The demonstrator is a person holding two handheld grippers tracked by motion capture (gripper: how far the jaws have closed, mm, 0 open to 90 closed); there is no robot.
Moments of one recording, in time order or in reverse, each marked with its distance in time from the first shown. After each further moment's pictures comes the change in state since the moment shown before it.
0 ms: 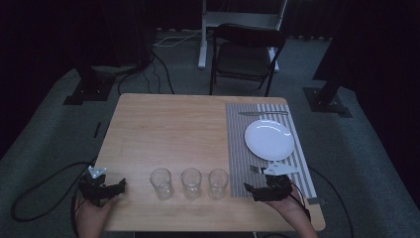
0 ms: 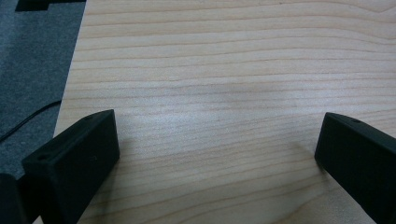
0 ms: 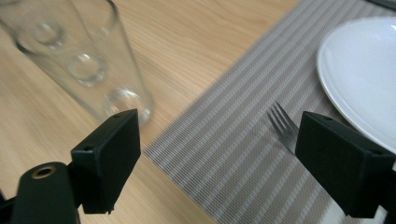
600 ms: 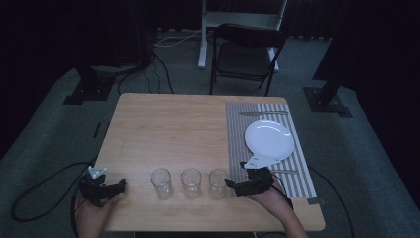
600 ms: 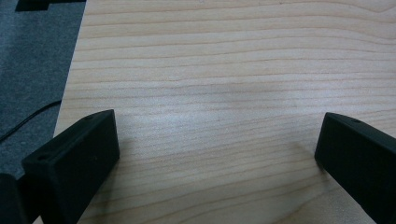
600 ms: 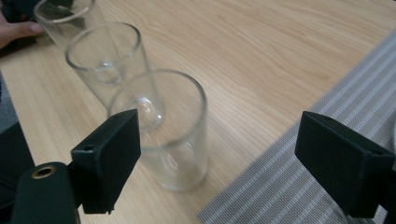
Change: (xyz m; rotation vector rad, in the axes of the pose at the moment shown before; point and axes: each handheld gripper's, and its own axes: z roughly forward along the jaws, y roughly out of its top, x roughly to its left) left arm 0.000 0.000 0.000 -0.001 0.001 0.002; right arm 0.031 0.044 0.022 -0.039 0.134 -0.072
